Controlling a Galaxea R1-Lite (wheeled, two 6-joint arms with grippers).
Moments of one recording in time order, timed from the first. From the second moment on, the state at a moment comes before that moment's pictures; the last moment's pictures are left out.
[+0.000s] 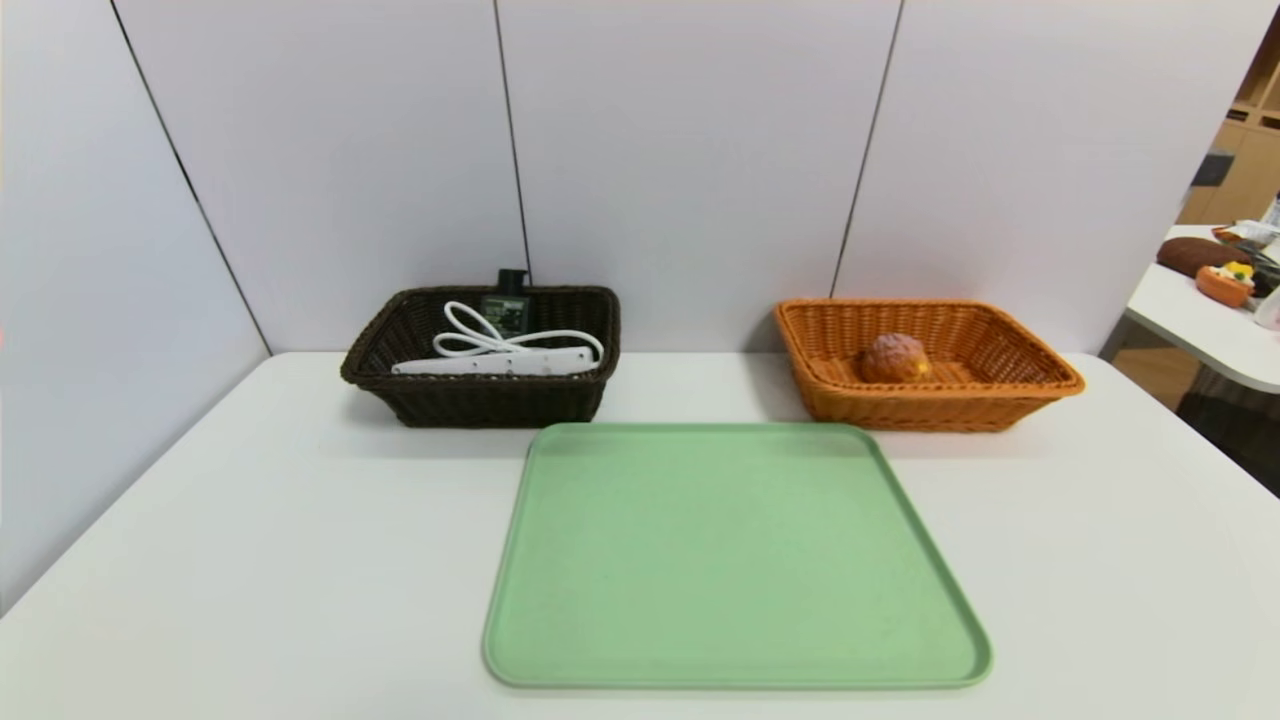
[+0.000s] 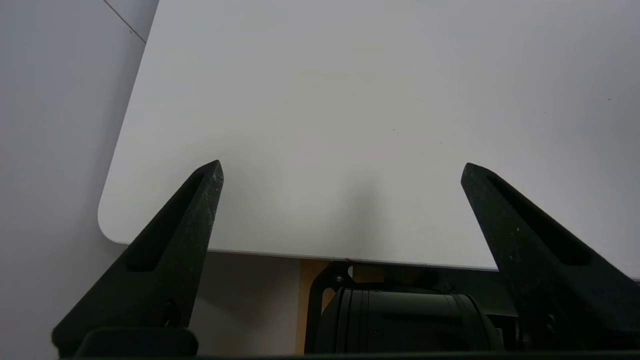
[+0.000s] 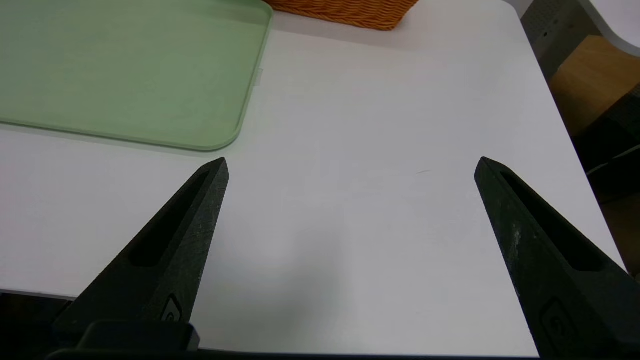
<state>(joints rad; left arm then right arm) 0.02 0.23 -0.52 0.75 0.14 0.09 -0.09 0.30 -0.61 0.58 0.11 -0.19</state>
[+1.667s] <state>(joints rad) 0.01 0.00 -0.01 0.01 -0.02 0.09 0.00 0.00 -0.01 -0.11 0.04 -0.18</state>
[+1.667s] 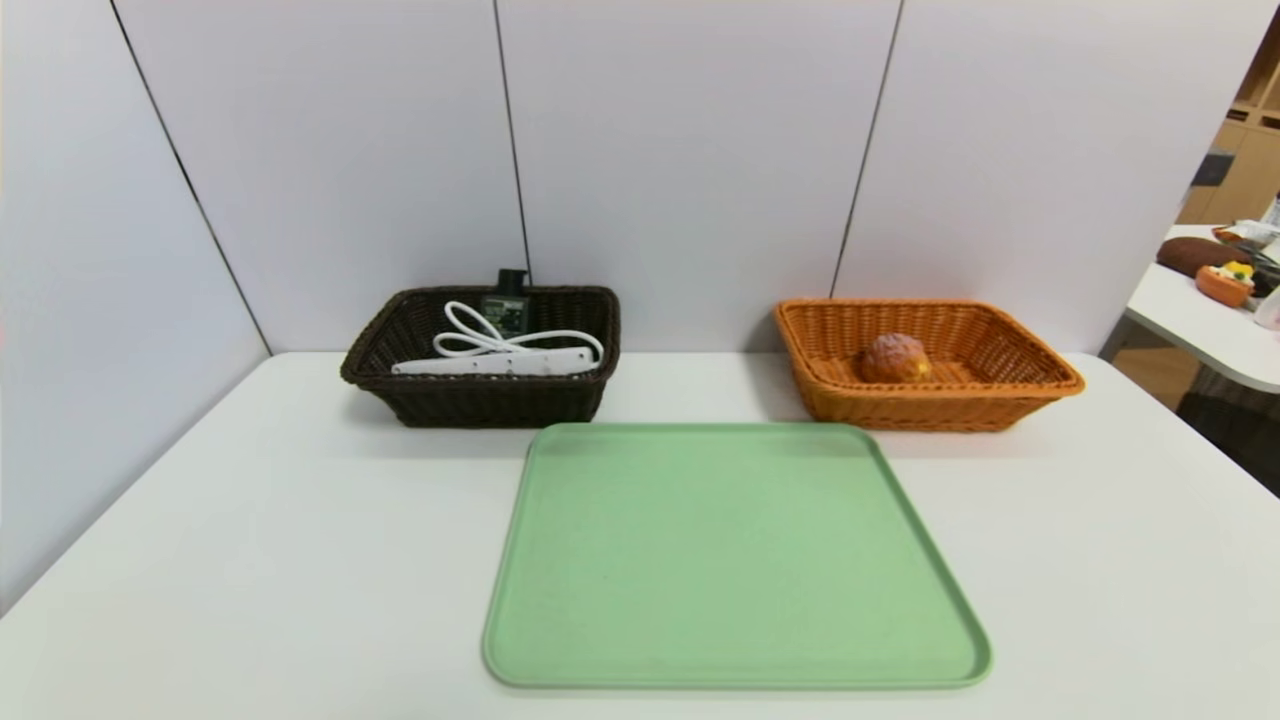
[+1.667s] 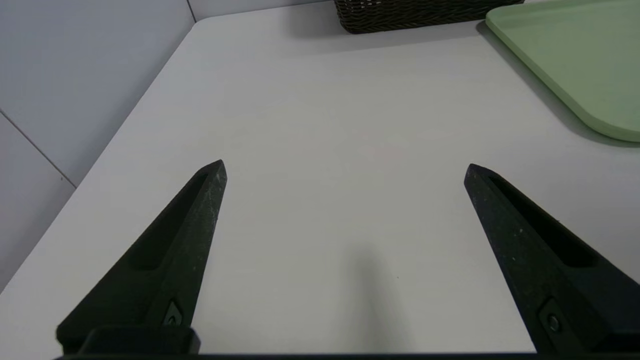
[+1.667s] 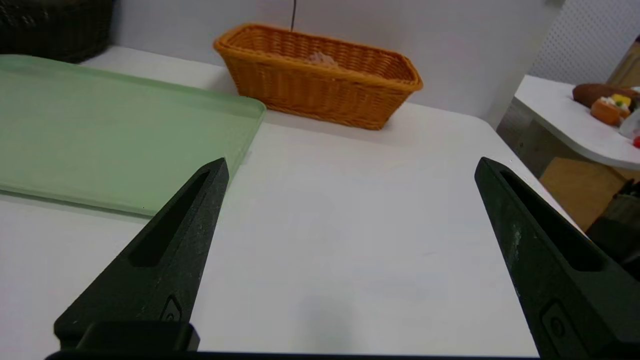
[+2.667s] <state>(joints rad) 0.01 0.00 0.00 0.01 -0.01 0.07 0.00 0.00 -0.01 0.03 0.03 -0.05</state>
